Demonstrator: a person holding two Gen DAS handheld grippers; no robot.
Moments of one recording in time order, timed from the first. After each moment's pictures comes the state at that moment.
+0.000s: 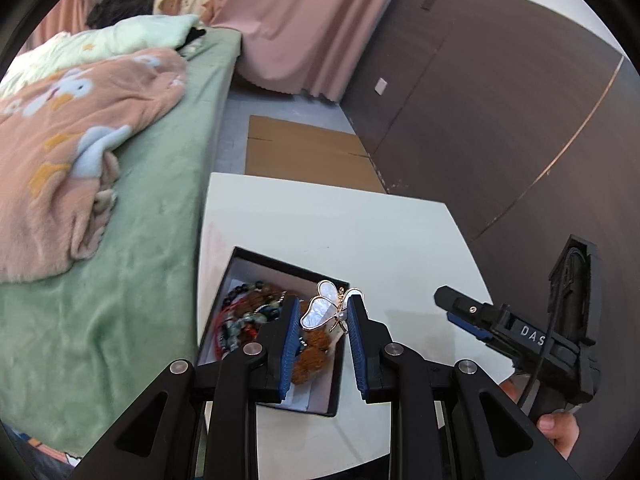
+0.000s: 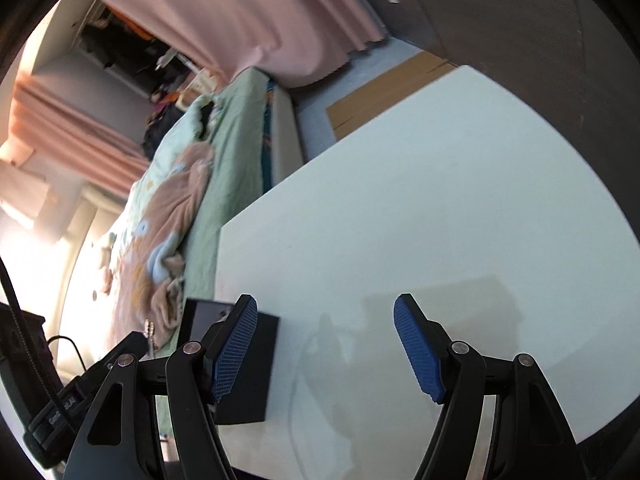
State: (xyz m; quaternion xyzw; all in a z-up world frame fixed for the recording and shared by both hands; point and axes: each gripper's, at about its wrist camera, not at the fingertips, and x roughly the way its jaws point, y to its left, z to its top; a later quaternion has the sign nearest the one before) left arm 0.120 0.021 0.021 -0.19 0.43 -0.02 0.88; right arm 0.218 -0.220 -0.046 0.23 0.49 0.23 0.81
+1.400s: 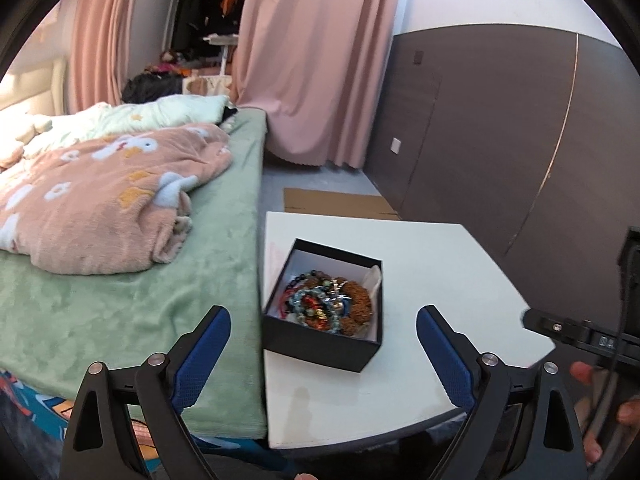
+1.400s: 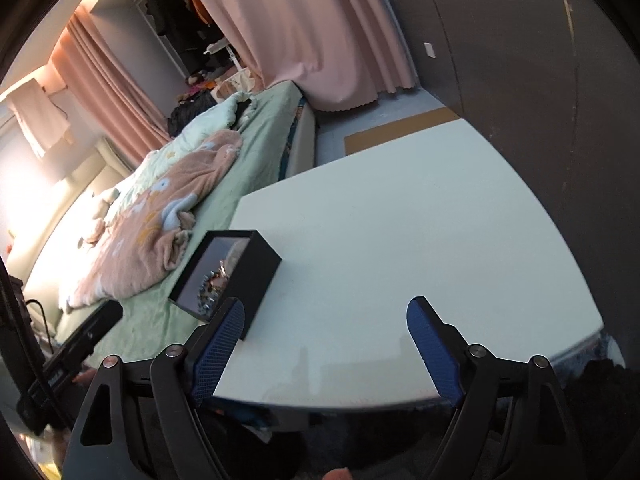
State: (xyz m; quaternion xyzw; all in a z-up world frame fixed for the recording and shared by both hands) left arm 0.008 0.005 0.018 -0.10 0.30 0.05 0.95; right arm 0.111 -0.250 -0.013 0.13 0.42 0.24 0.87
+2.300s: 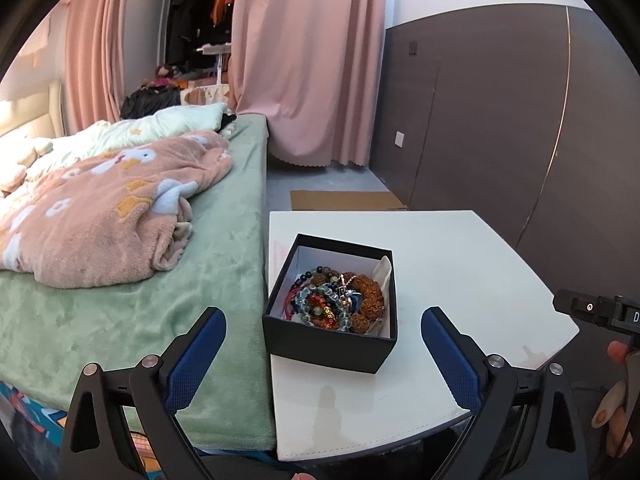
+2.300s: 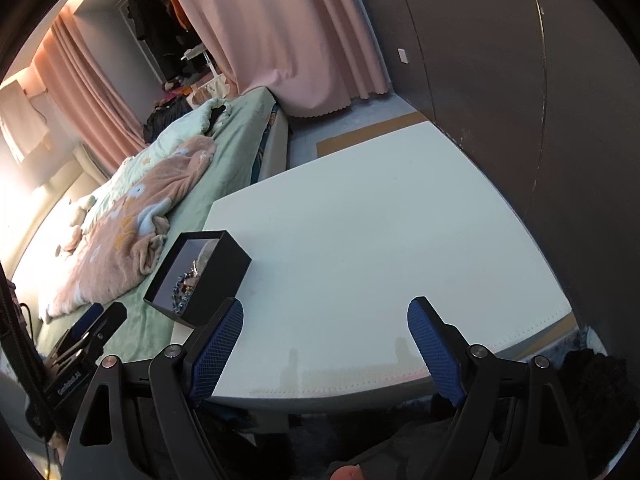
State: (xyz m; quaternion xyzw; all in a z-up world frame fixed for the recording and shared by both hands) left arm 0.019 -0.004 0.003 -0.06 0.30 0.06 0.95; right arm 0.104 -0.261 -0.015 0.12 0.41 0.20 0.88
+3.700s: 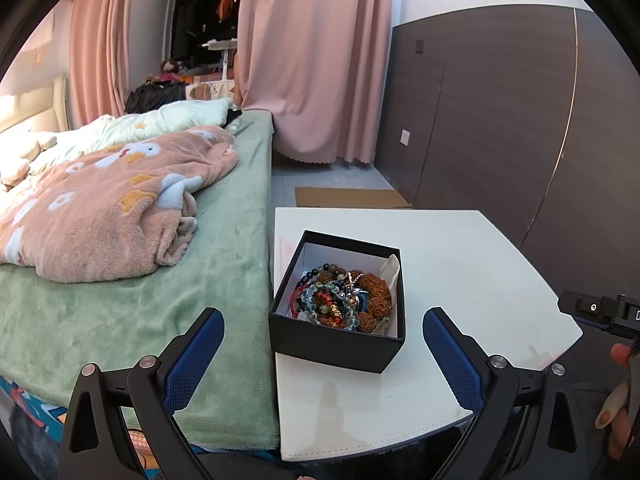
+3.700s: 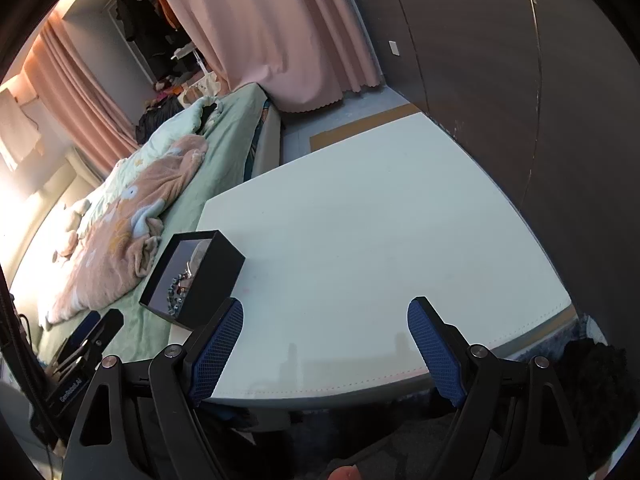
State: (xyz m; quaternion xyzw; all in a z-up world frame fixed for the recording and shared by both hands) left arm 0.023 0.000 -0.001 -0.07 0.31 0.07 0.95; right arm 0.104 -0.261 -0.018 0.13 0.43 0.18 0.88
